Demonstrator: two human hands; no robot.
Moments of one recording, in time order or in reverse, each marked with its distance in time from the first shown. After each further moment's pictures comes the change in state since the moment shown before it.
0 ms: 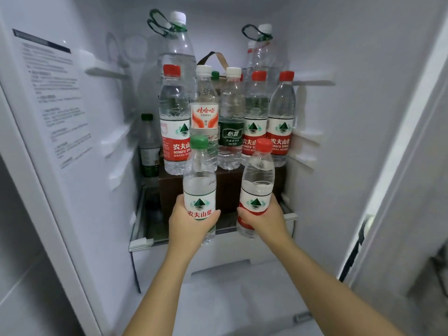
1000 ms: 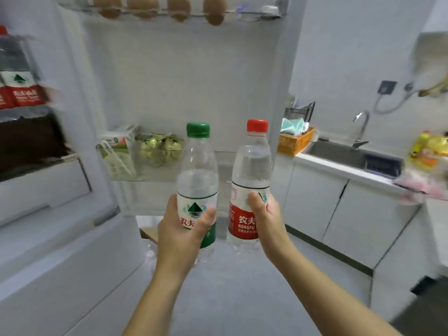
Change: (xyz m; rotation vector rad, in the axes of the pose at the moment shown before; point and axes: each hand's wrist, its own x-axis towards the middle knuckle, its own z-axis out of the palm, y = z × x) left_hand -0.476 0.238 0.088 -0.551 -0.708 0.136; right_hand -0.442 -0.082 -0.399 0.138 0.463 0.068
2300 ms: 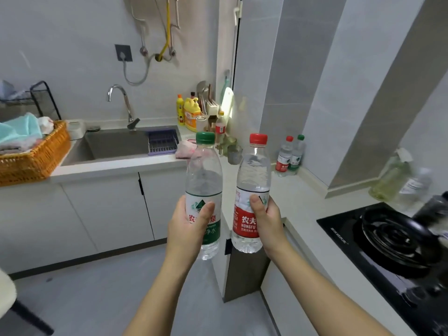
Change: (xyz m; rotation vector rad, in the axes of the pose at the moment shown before) left_hand -0.008 -0.028 0.600 -0.398 -0.992 -0.209; right_hand -0.012 -0.006 -0.529 -0.271 1.054 0.071
